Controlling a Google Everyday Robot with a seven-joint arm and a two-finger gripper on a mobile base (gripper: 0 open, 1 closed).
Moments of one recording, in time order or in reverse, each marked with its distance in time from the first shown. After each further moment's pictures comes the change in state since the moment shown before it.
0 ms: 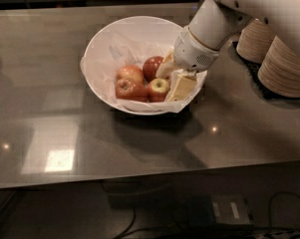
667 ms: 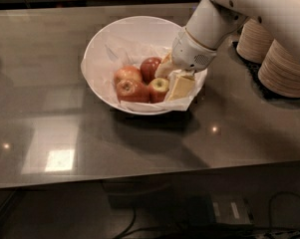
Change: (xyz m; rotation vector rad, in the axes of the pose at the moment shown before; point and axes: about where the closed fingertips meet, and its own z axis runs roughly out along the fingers) arm 0.000 -0.002 0.004 -0.024 0.010 0.005
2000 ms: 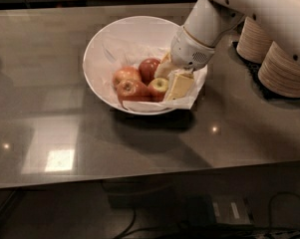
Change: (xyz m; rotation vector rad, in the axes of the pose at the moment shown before) arm 0.001 -0.003 0.000 -0.026 0.008 0.017
